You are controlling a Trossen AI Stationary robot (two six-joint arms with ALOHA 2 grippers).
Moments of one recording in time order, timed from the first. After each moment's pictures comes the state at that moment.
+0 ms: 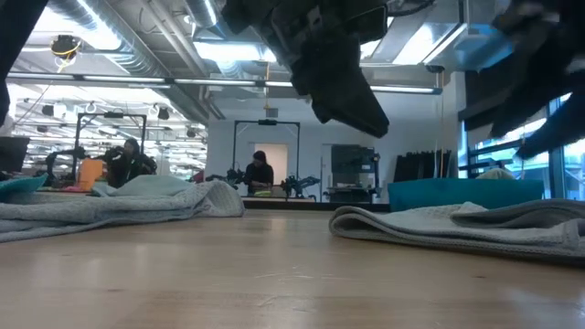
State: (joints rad) left arm -0.13 1.99 1.47 -0.32 0.16 -0.01; right arm 0.78 1.82 1.15 -1.04 0.76 0.64
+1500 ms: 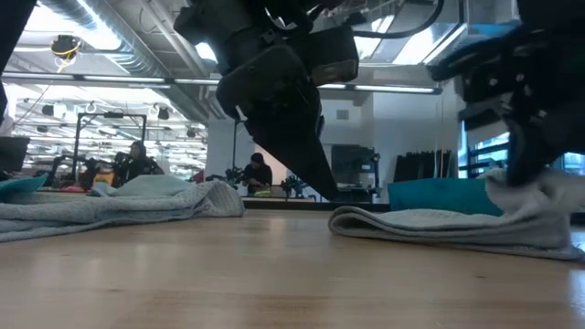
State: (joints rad) left arm -0.23 1.99 1.31 -0.30 -0.10 -0.08; right arm 0.59 1.80 1.11 -1.18 0.48 0.89
